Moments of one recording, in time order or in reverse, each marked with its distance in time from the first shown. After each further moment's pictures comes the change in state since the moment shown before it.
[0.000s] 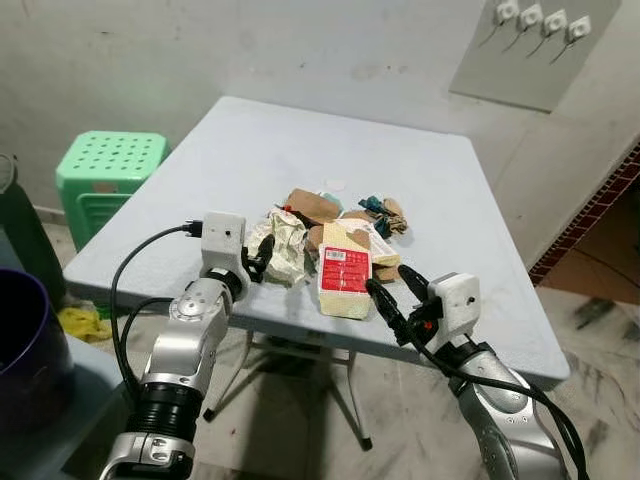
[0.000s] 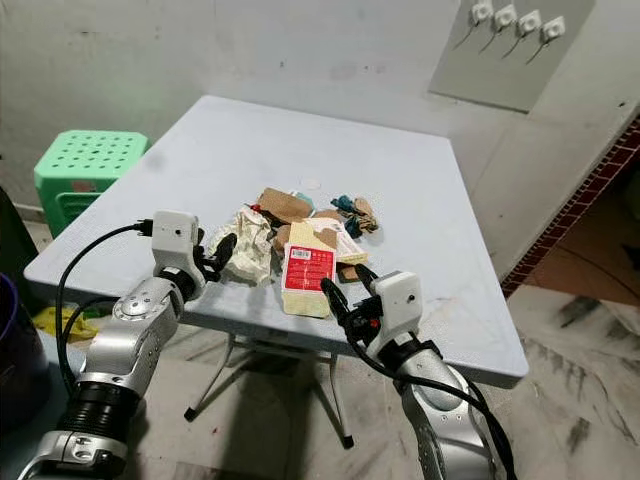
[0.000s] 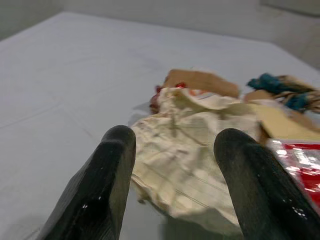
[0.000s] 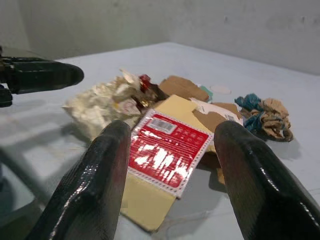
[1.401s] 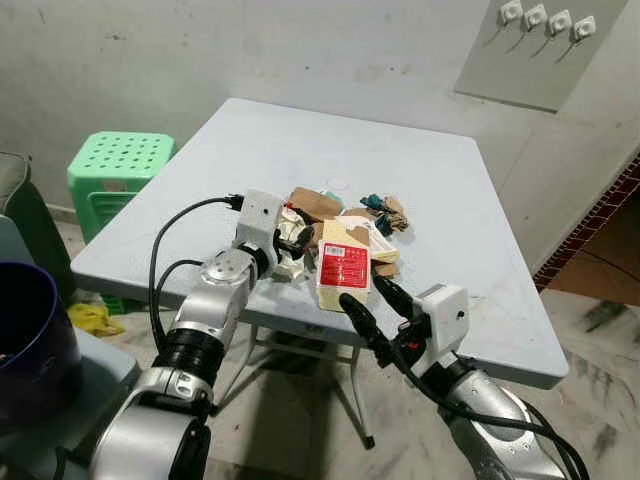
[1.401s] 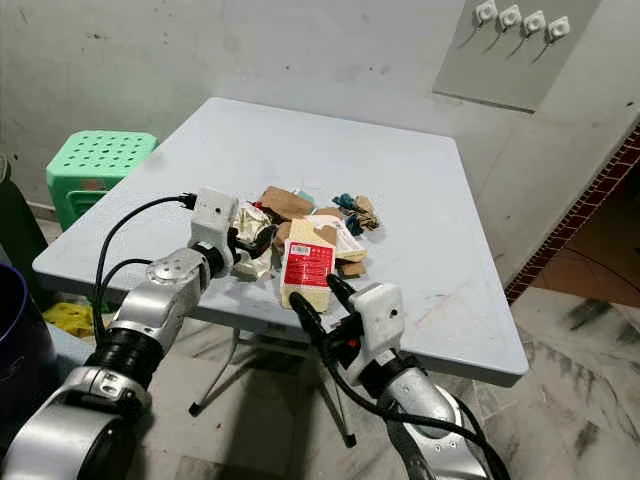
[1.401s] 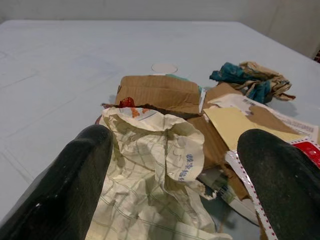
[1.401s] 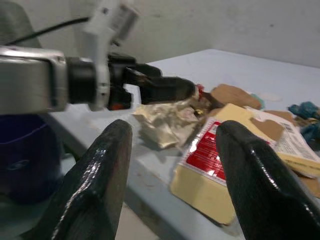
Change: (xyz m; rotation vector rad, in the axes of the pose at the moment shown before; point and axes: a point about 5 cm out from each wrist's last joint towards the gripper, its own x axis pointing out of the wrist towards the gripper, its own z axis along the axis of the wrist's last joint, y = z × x) left arm 0.039 -0.018 0.017 0.107 0.049 -0.143; right arm -0.016 0.042 0.020 0.061 -0.013 0.115
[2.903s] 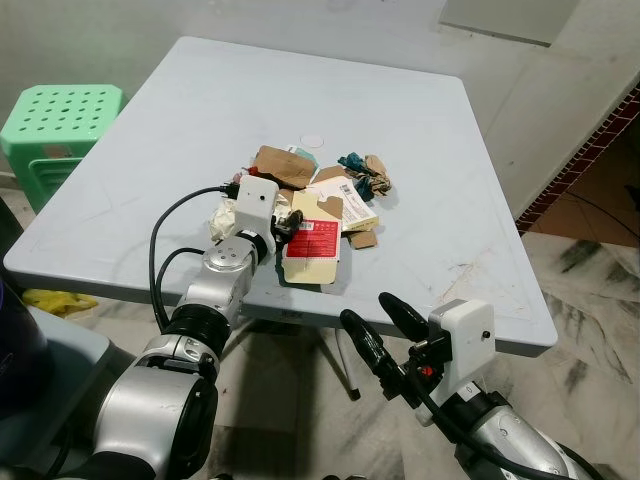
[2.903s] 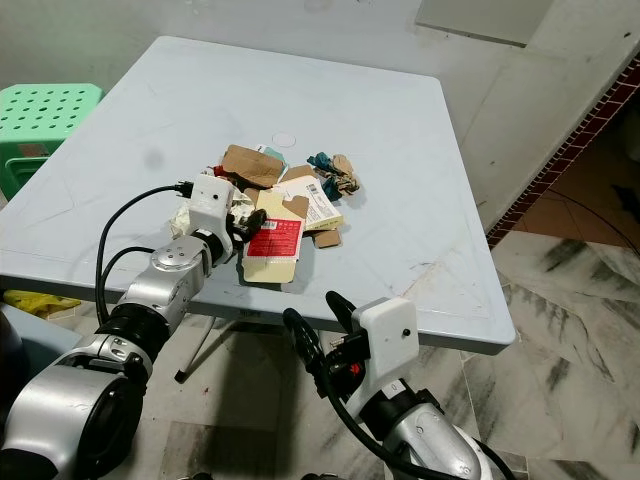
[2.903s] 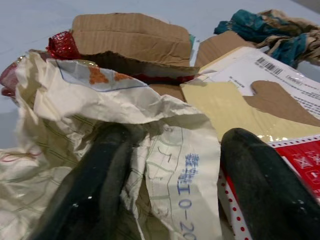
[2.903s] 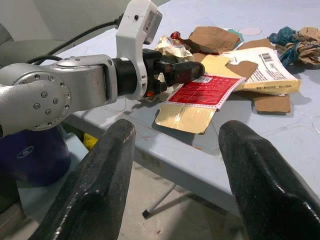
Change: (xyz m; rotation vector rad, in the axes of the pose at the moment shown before) left arm 0.012 0.010 0.007 -0.004 -0.018 0.082; right arm -0.032 0.032 0.031 0.089 0.071 -0.044
